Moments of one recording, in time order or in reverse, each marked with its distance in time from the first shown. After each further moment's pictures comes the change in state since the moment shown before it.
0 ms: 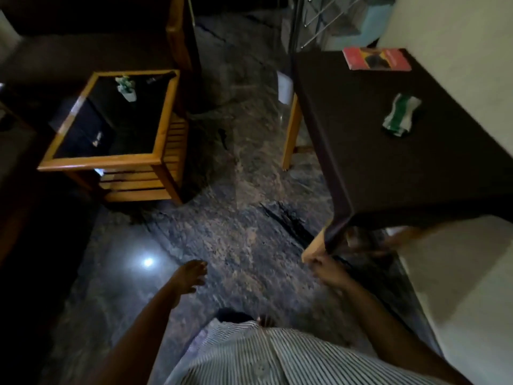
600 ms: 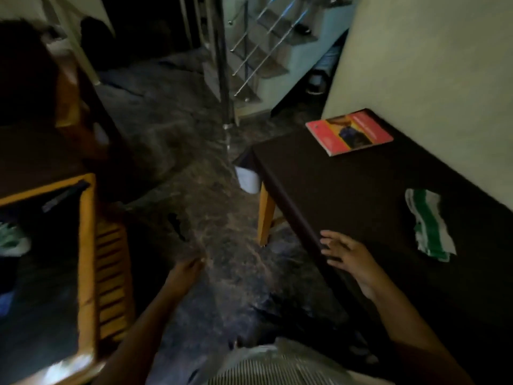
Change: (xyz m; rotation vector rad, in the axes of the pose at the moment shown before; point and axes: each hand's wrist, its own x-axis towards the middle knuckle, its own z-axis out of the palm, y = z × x) left_hand 0.345 0.454 -0.020 0.449 -0.114 0.494; right_hand 0.245 -0.317 -0.204 0.565 0.476 -0.019
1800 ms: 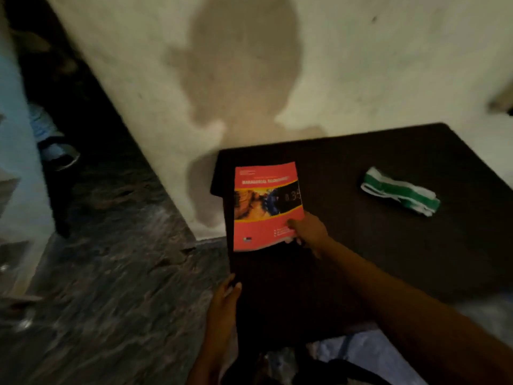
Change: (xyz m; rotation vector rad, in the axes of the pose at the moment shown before) left_hand 0.408 0.293 0.087 0.100 -0.949 0.176; right_hand 0.285 -0.181 0.017 0.415 0.962 0.305
